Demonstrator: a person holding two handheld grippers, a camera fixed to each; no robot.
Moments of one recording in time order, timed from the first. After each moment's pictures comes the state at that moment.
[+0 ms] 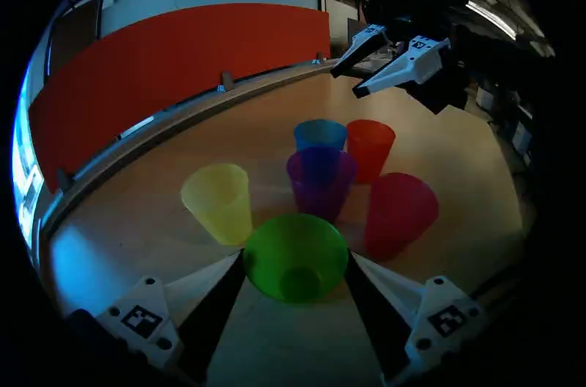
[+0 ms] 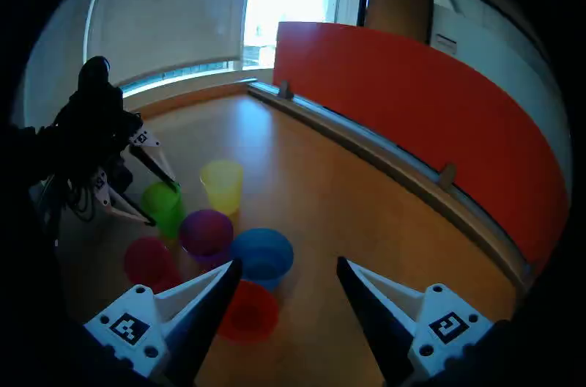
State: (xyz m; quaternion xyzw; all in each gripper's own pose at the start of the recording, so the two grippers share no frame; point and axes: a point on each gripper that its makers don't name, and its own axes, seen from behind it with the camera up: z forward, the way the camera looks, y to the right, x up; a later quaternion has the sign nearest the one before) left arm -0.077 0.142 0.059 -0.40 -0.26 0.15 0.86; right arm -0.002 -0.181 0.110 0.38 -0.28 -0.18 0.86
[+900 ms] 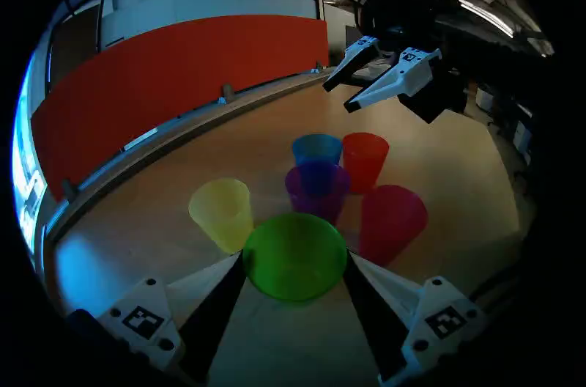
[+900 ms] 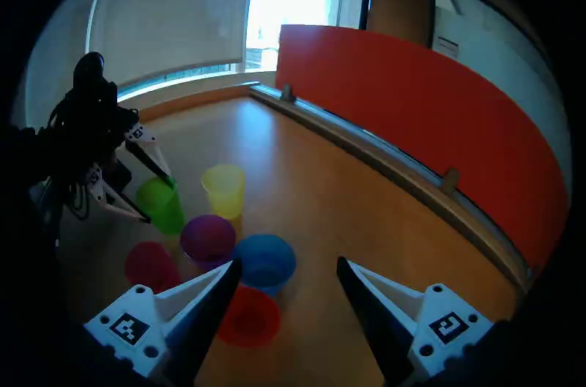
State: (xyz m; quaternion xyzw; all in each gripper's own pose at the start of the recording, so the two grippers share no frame) left arm -0.056 0.138 0.051 -0.40 -0.24 0.15 0.87; right arm 0.000 -0.186 0.112 0.39 -0.27 -0.18 0.86
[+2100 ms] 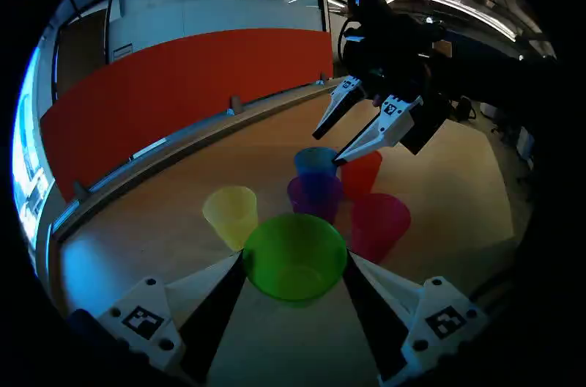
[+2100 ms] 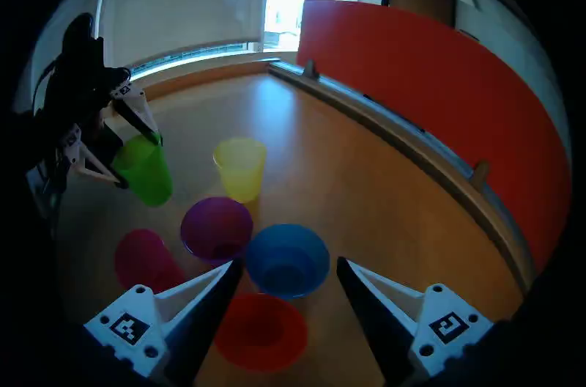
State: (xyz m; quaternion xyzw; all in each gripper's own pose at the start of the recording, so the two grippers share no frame) left arm -0.030 0.122 0.033 -0.39 -0.22 0.14 0.88; right arm -0.050 -0.220 0.110 0.42 -0.31 -0.20 0.83
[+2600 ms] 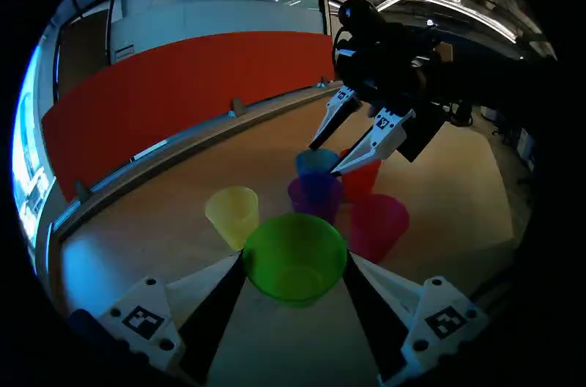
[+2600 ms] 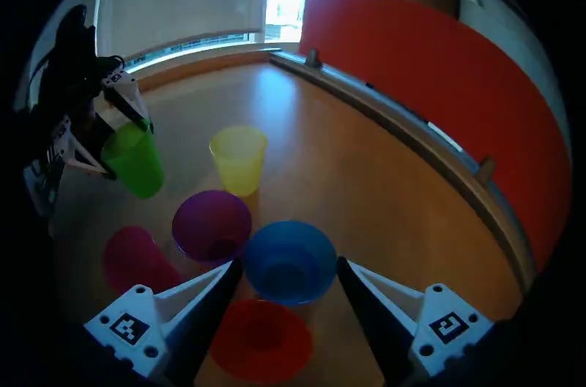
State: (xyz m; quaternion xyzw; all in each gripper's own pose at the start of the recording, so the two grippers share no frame) left arm -0.028 0.118 0.030 -0.39 -0.22 0.14 0.88; right arm -0.066 -0.227 0.114 0.42 -0.32 -0.21 0.82
